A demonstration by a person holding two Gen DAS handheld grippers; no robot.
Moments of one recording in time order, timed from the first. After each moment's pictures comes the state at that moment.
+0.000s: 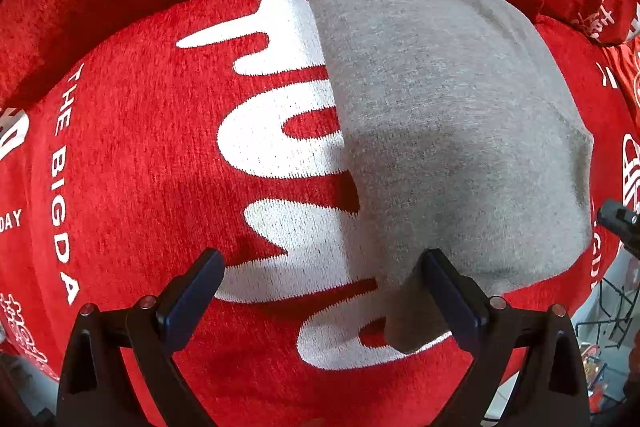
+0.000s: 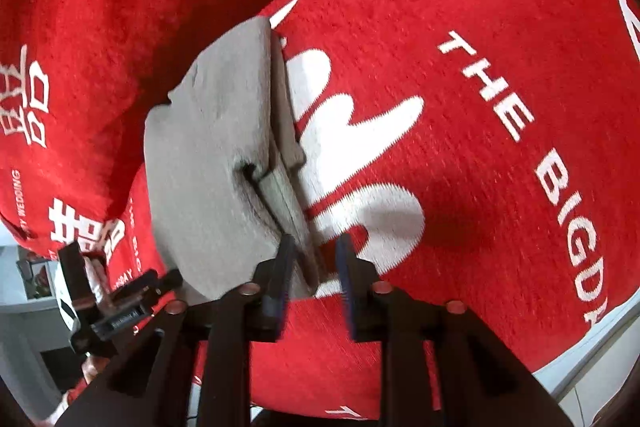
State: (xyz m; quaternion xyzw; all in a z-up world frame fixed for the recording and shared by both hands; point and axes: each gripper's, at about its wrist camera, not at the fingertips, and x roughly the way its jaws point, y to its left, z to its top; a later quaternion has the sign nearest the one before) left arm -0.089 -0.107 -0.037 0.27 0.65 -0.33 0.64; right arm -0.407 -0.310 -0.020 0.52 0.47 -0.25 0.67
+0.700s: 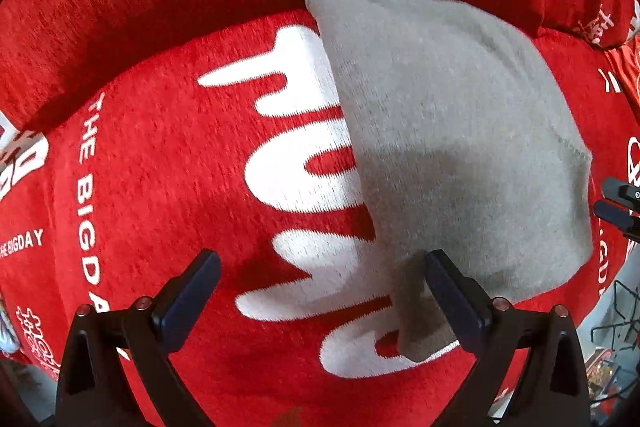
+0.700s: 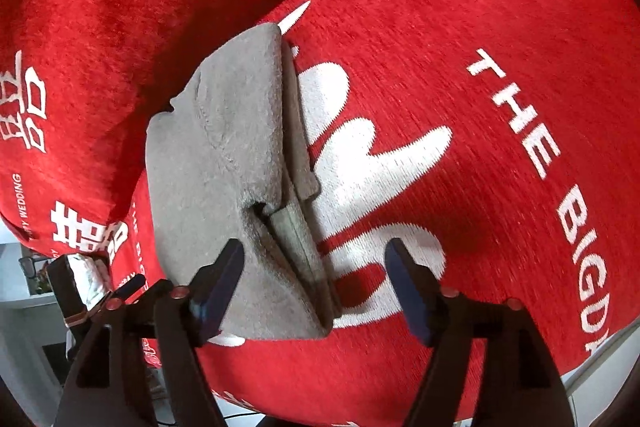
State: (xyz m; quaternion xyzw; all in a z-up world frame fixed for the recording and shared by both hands) left arm -0.085 -0.122 -0.005 0.28 0.61 -0.33 0.67; right arm -0.387 -0.328 -0.034 0.53 0.47 -0.24 0.67
